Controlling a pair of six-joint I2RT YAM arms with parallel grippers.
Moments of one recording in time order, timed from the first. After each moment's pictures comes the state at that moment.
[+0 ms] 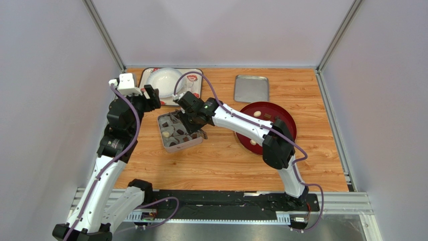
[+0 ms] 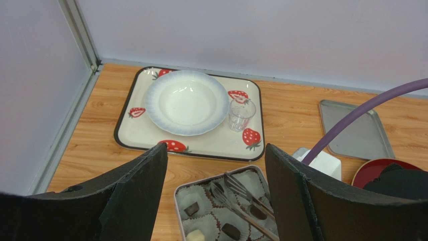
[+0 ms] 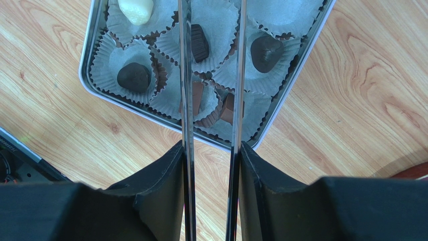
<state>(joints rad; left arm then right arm) -0.26 0.80 0.96 -0.22 -0.24 -0.17 0.99 2.10 1.92 -0.79 0.06 0.27</state>
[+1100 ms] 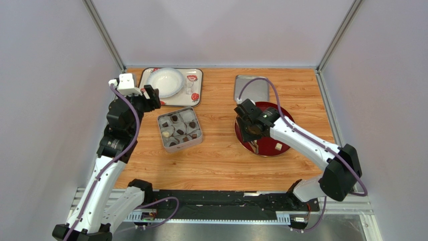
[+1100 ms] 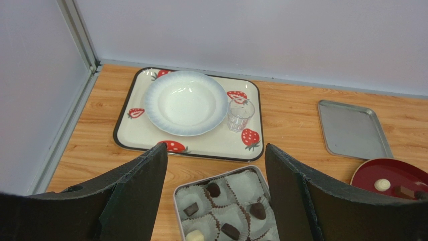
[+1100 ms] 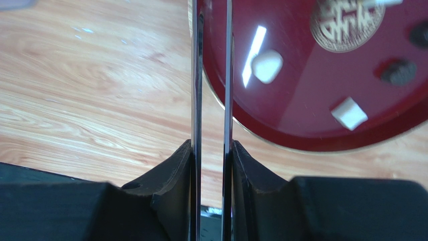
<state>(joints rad) -0.26 0.79 0.96 -0.22 -0.24 -0.17 0.75 1.45 1.21 -0.91 0.19 0.45</state>
